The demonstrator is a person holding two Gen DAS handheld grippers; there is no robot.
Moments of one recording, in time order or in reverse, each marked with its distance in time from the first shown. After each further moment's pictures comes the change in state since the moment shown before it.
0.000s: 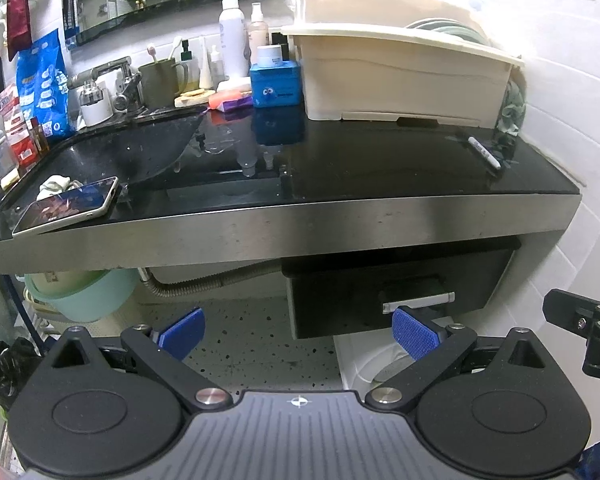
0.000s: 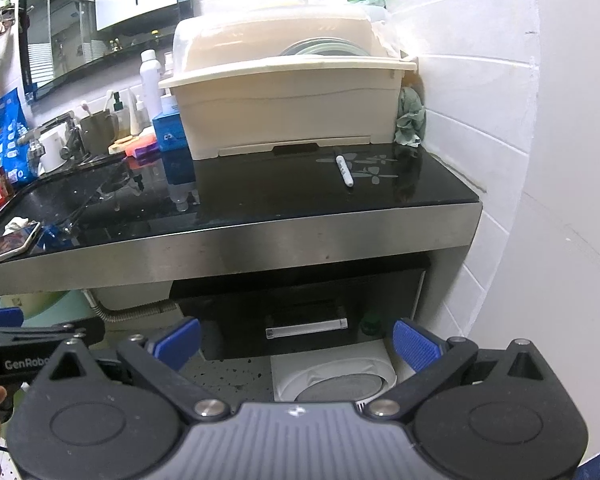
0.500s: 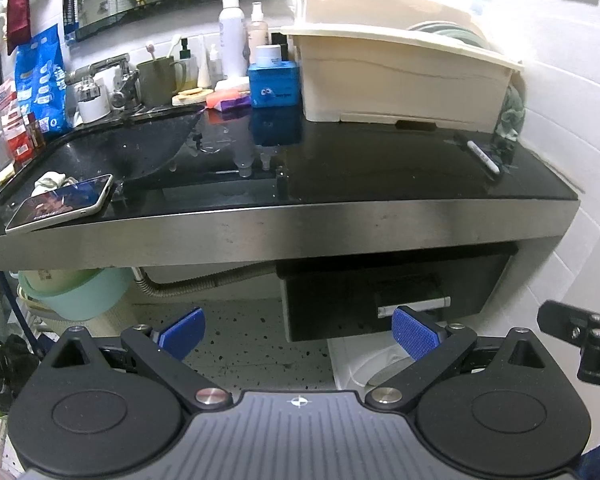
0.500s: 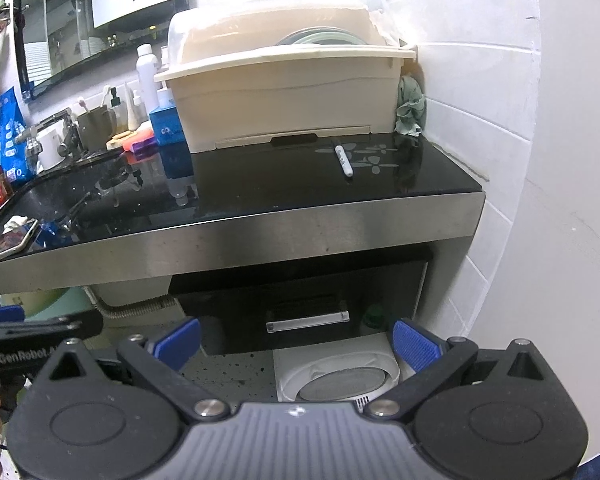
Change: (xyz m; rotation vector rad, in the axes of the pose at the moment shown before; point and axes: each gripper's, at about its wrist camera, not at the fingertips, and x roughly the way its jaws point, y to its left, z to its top) left arm 0.005 -0.001 0.003 -0.030 -0.003 -0.009; right arm 0.011 0.001 0.006 0.015 0.035 0.000
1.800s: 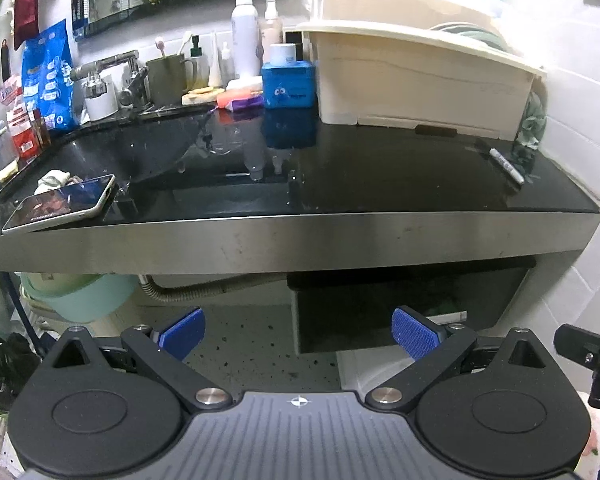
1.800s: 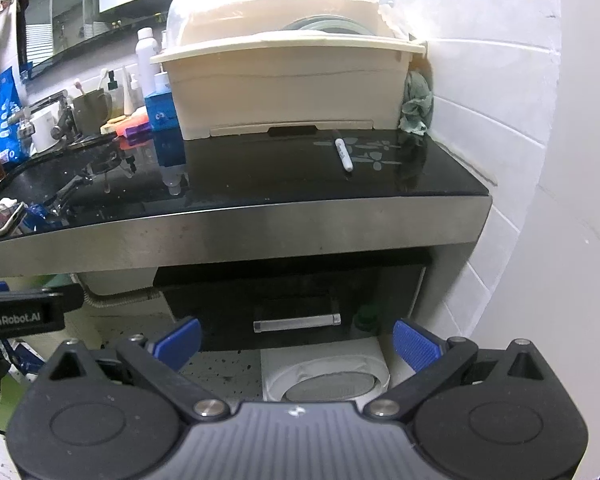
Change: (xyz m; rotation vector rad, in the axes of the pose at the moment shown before) left arm 0.025 0.009 0.004 -0.008 -0.009 0.039; right arm 0.027 -0.006 0.000 -0.051 0.006 -0.018
